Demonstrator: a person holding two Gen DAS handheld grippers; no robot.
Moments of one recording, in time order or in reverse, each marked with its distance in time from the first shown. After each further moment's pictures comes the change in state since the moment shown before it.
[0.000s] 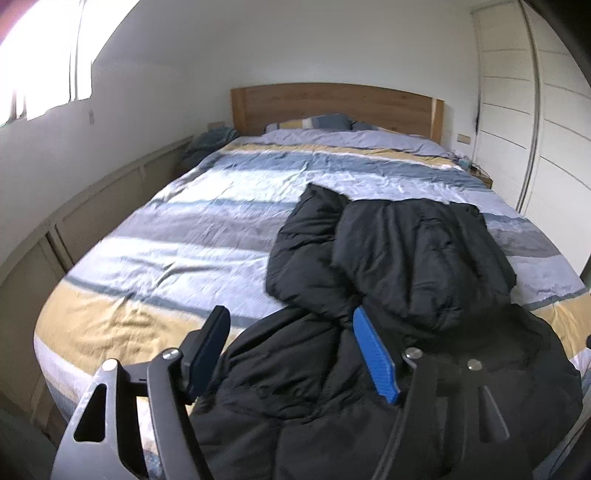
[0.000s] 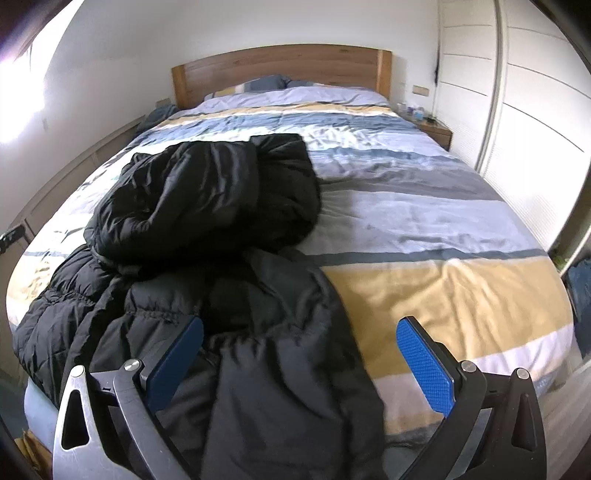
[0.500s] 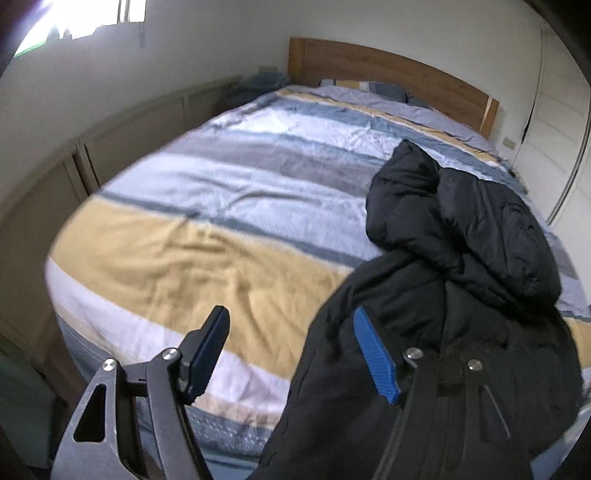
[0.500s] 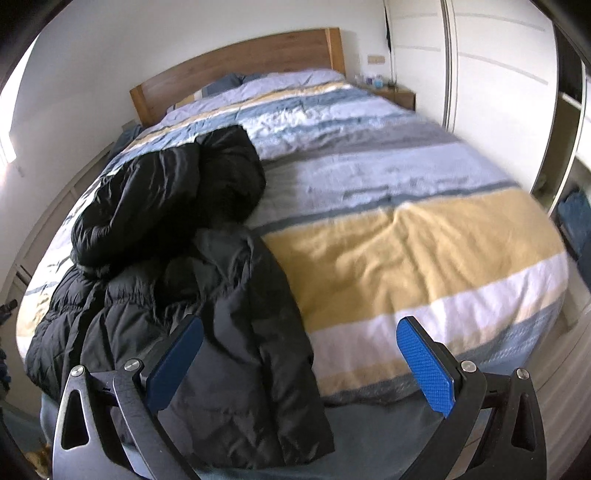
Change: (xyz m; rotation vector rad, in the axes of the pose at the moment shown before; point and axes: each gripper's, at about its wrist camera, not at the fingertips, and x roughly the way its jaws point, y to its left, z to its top) left arm 0.024 0.138 -0.055 -0.191 0.187 0.025; right arm -0.011 -0.074 -0.042 0.195 0.058 0.012
